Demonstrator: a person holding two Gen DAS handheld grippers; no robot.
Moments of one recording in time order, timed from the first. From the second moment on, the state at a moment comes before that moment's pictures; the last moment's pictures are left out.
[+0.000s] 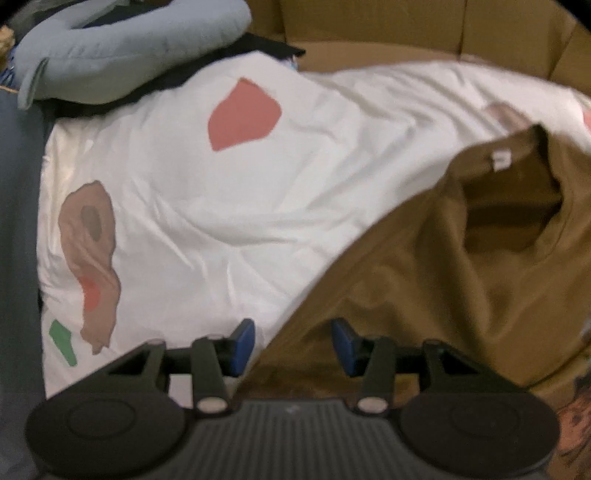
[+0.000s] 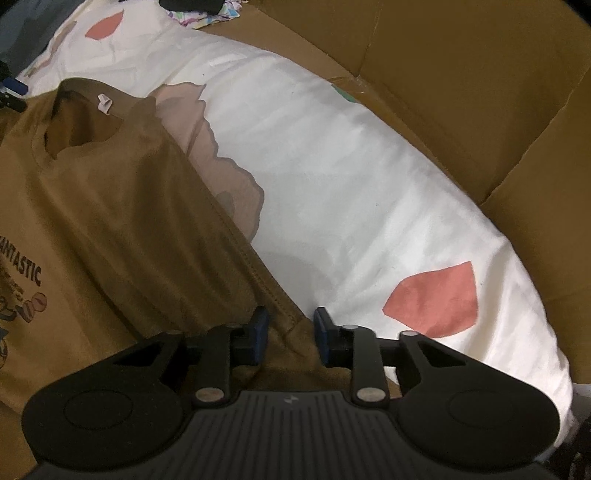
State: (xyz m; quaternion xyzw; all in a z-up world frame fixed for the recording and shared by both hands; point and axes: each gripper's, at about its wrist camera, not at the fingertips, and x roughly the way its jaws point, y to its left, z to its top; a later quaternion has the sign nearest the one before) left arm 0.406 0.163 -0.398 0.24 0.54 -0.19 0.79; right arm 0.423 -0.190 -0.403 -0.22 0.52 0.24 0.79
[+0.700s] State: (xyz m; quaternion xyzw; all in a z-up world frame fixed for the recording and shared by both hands) left arm 0.407 0.193 -0.387 0.22 0.50 -0.18 0.82; right arm 0.430 -0.190 -0.375 -0.32 0.42 0.16 0.83
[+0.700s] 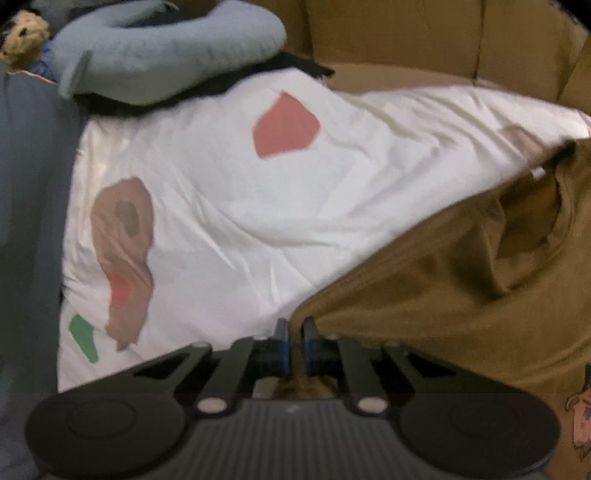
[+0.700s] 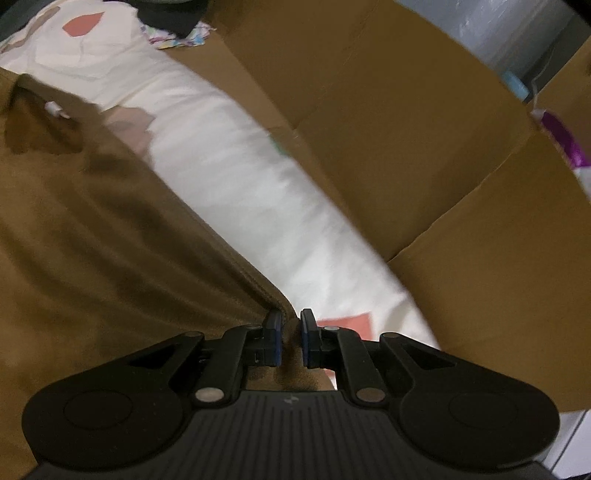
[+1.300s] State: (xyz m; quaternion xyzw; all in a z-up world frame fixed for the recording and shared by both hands) left arm 0.435 0.206 -0.373 0.18 0.47 -0.11 0.86; right arm 0.494 -0.152 -0.385 -0.35 0.39 0.14 0.84
